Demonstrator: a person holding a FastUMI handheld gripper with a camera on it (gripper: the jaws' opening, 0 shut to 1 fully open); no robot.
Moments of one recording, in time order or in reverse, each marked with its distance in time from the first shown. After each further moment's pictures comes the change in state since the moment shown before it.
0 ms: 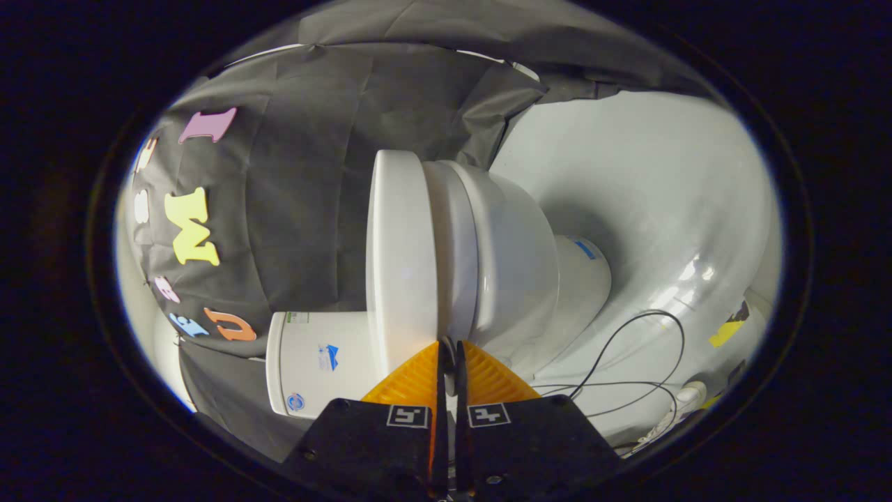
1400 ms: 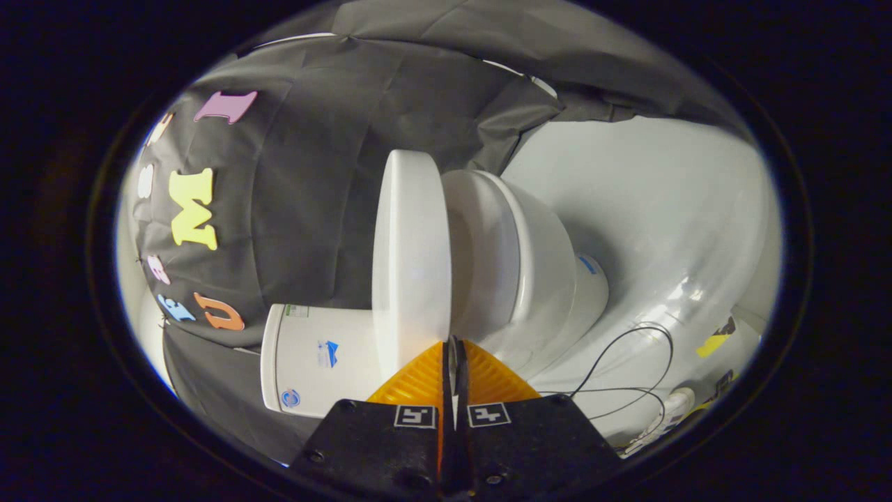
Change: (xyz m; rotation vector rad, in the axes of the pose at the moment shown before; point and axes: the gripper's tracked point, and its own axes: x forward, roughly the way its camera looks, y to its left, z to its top) arm -0.014 0.035 -0.002 -0.087 -0.041 -0.029
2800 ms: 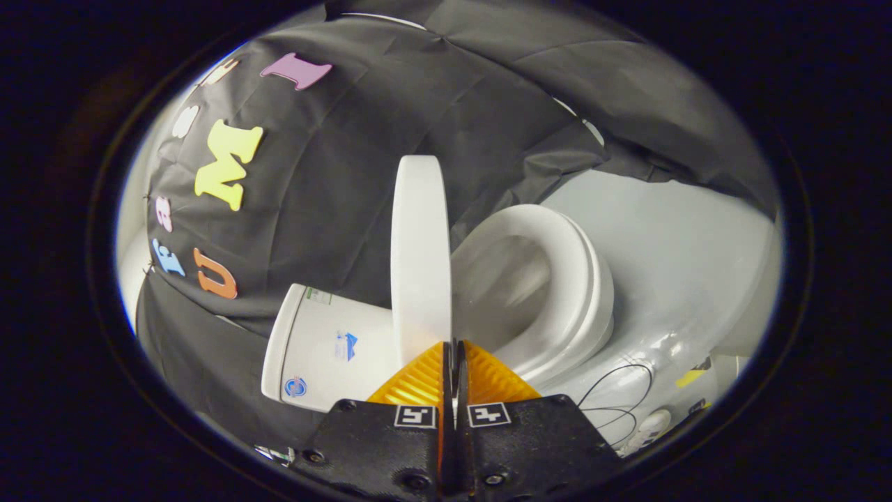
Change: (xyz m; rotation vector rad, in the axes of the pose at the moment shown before) arm -0.026 0.096 -0.014 -0.226 -0.093 -0.036
